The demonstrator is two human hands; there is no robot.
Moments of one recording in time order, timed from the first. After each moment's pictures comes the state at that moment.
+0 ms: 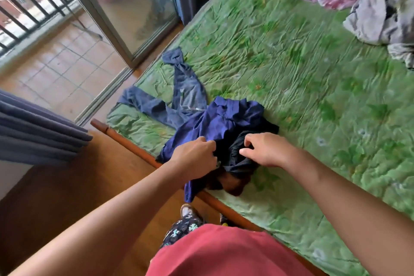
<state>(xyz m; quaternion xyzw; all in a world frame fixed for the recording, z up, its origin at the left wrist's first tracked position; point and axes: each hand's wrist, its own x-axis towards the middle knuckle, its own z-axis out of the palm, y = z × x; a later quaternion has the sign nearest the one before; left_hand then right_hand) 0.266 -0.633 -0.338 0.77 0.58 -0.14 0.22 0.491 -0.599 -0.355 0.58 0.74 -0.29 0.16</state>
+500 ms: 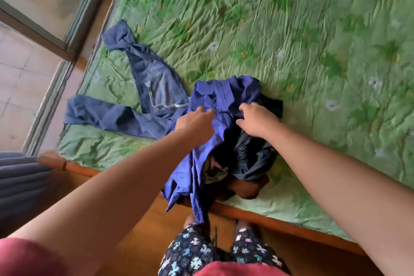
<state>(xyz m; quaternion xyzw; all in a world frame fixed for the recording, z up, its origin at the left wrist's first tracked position) 0.265 -0.427 -0.507 0.80 0.50 -0.23 0.26 0.462 -0.462 -0.541 0.72 0.58 -0.35 0.12</state>
